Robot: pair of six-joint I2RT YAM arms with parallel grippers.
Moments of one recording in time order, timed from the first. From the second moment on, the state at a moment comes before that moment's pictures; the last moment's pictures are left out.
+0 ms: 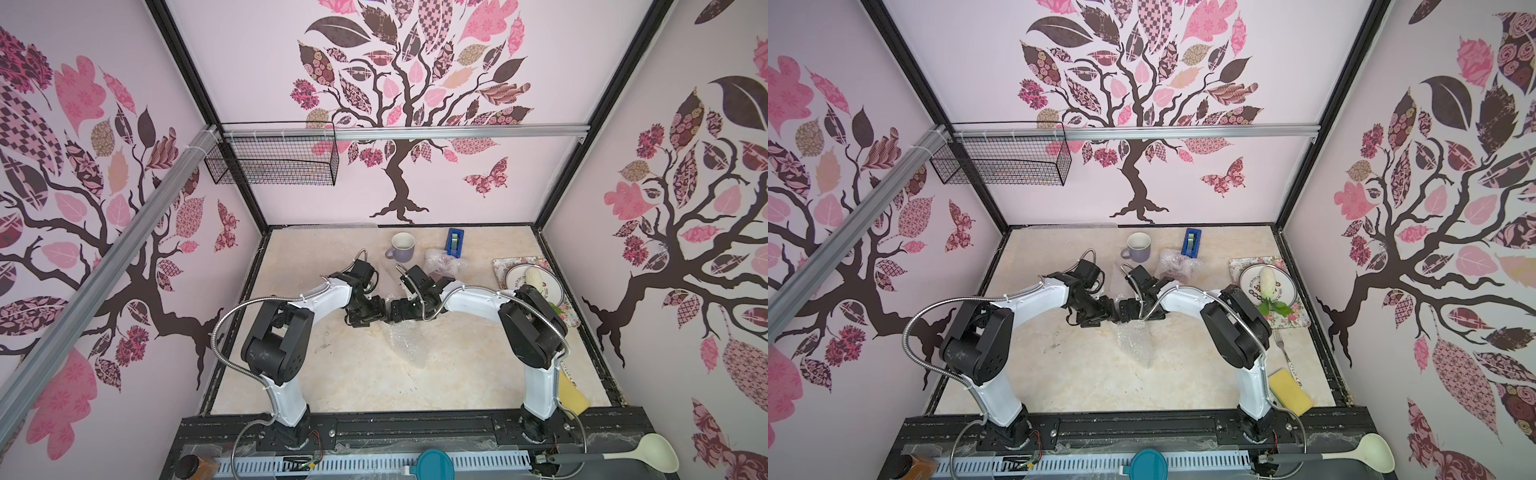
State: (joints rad) left arm -0.44 1.80 1.17 -0.70 0.32 -0.54; right arm 0.72 1.95 1.31 -0.48 -0.13 0.56
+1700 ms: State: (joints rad) left arm -0.45 1.83 1.18 -0.65 0.32 -0.52; right arm 0.75 1.59 1.33 -0.60 -0.36 0.29
